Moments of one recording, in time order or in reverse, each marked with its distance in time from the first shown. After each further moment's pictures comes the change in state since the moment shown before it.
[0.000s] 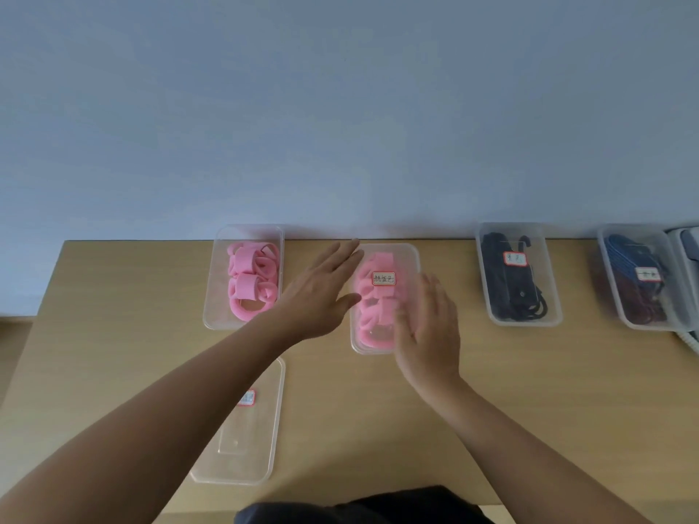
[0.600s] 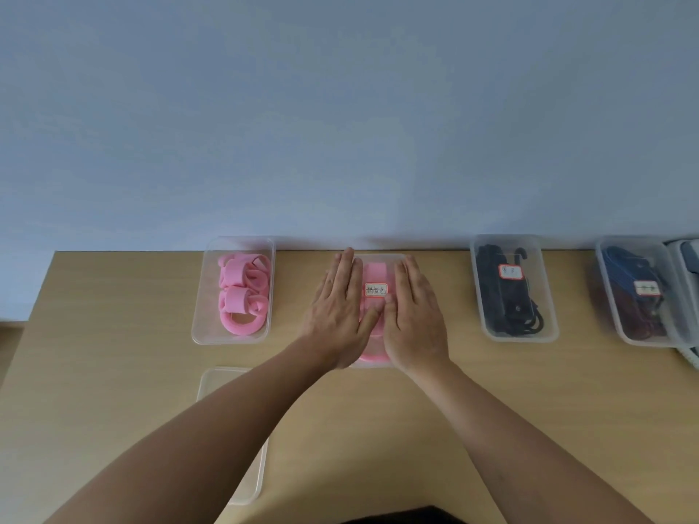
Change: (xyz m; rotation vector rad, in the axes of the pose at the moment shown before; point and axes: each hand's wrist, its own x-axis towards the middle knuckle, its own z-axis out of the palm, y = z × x) left_hand 0.015 0.022 0.062 0.040 0.111 -0.132; right_hand 0.043 0.003 0.009 -0.238 -0.134 -0.196
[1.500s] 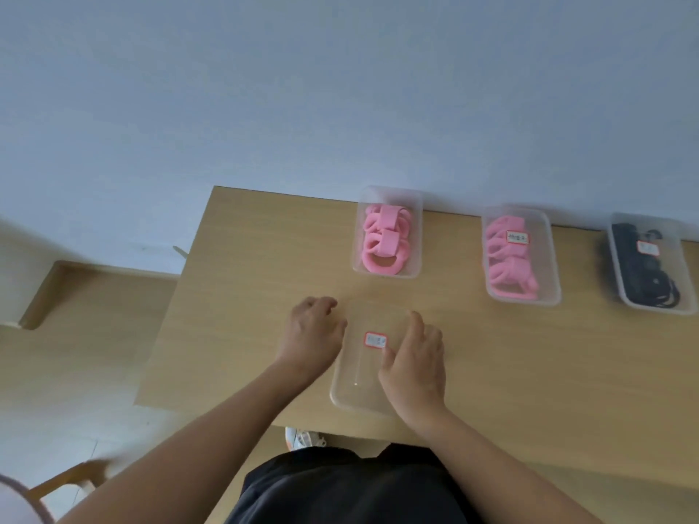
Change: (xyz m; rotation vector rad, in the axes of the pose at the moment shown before) left_hand -0.207 -0.155 -0.078 -0.312 0.135 -0.541; right_hand -0.139 -0.203 0.101 0.032 -0.108 0.263
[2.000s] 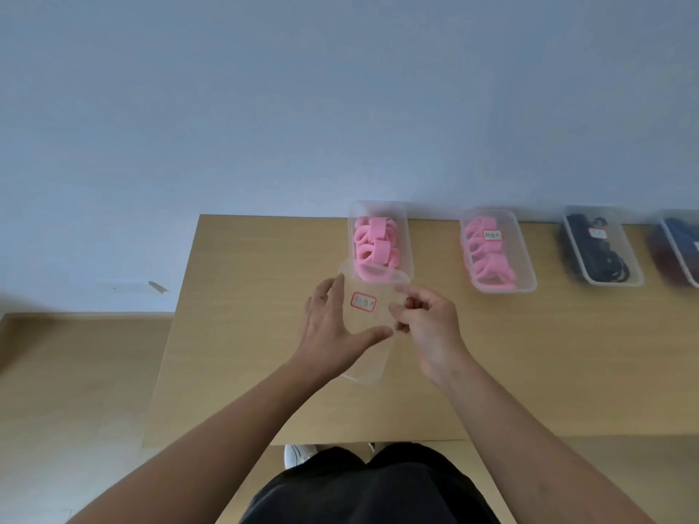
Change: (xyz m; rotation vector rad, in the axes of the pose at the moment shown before) left_hand -0.004 0.027 -0.040 -0.103 -0.150 0.184; right_hand 0.032 -0.037 -0.049 0.999 -0.032 0.269
